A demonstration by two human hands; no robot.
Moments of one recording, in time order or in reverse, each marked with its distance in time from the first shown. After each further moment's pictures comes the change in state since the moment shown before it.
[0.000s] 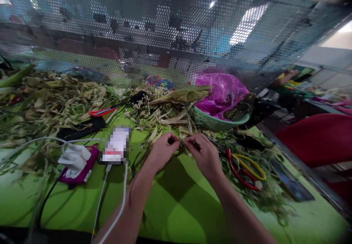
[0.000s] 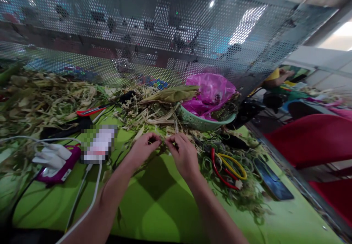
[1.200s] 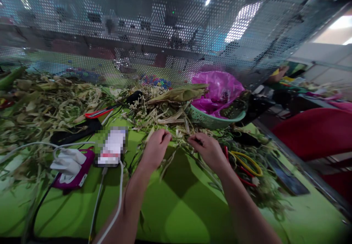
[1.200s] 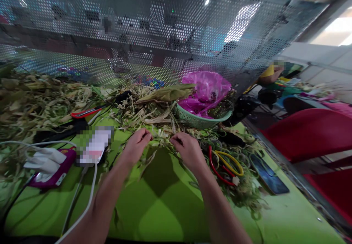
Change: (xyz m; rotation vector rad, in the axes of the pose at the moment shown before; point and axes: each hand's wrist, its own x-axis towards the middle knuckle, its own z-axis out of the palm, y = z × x) left_hand -0.004 0.016 -0.011 0.112 0.102 0.084; right_hand 0.007 0.034 -0.017 0.046 -0.165 0.178
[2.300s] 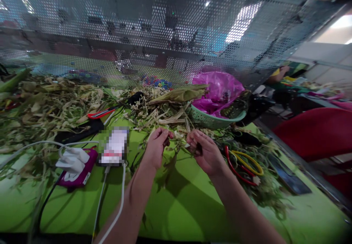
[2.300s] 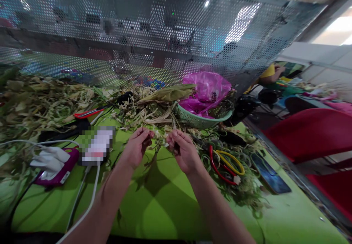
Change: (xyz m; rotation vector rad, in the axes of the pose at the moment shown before) left_hand 0.000 0.001 0.011 -0.787 0.070 -0.258; right_hand -0.005 -0.044 0.017 1.205 0.015 0.296
